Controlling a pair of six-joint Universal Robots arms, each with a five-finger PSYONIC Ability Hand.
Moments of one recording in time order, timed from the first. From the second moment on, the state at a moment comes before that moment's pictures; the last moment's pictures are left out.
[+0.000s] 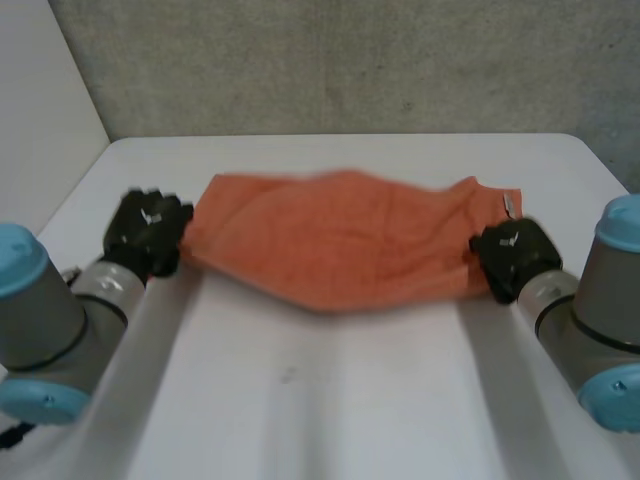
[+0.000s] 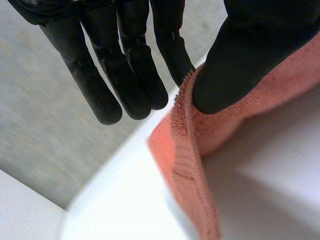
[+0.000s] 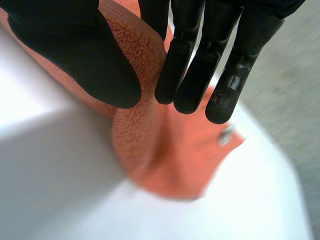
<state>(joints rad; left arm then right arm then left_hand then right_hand) 4.45 -1.90 -1.82 3.65 -1.43 3.65 1.88 -1.18 1.68 -0.17 1.55 2.56 1.14 1.20 1.19 1.19 0.95 0.97 1.18 1.18 1.19 1.00</state>
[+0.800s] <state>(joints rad) 4.50 -1.85 -1.97 3.66 -1.42 3.65 1.72 -1.37 1.48 0.32 1.33 2.28 1.14 1.20 1.19 1.19 0.95 0.61 0.71 0.72 0.72 0.55</state>
